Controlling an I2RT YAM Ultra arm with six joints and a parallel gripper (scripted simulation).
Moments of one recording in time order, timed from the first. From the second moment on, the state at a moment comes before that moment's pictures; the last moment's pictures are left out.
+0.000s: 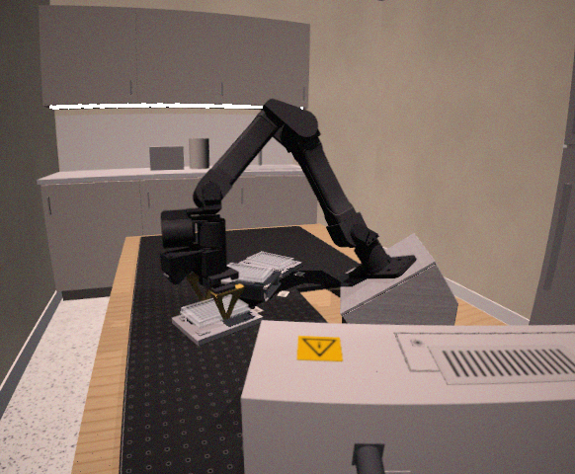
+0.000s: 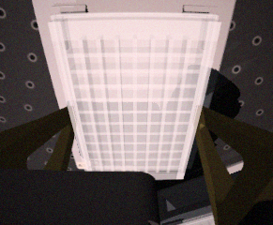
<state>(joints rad) -0.07 1.44 1.15 -0.75 0.33 -0.37</state>
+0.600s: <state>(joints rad) -0.07 1.44 1.14 -0.75 0.33 -0.37</state>
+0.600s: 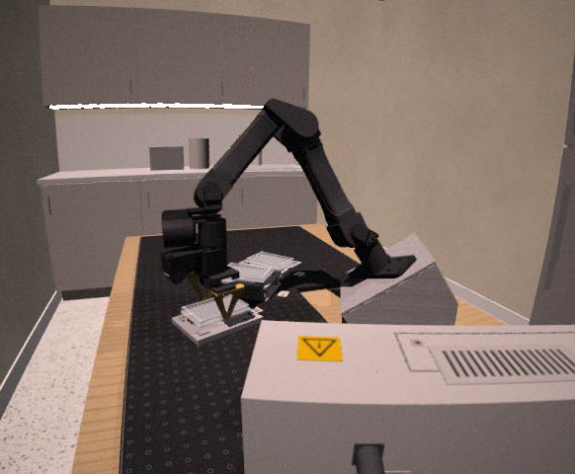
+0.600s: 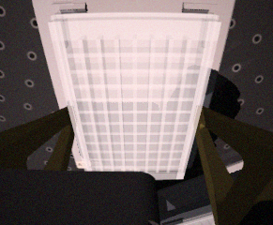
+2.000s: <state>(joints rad) -0.07 1.44 1.13 -0.74 0.33 -0.37</state>
